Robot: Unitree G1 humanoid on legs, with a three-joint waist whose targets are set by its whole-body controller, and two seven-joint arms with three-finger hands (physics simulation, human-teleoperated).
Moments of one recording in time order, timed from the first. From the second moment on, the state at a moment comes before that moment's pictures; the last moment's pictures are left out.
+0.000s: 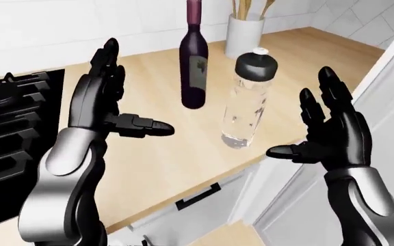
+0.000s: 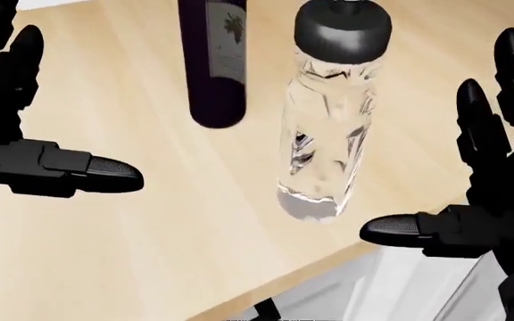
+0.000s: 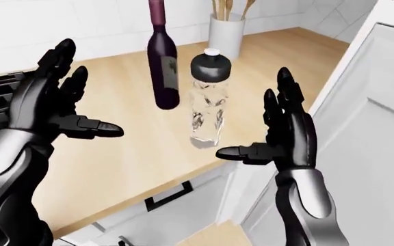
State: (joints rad) left arm -0.54 0.25 0.17 -0.73 -0.08 1.08 -0.08; right arm -0.17 -0.14 -0.28 -0.81 0.30 0.74 -0.04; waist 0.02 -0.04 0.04
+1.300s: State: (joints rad) left arm -0.56 0.24 0.17 -0.74 -0.09 1.10 -0.09; right arm -0.50 -0.03 -0.01 -0.43 0.03 0.77 -0.07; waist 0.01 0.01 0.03
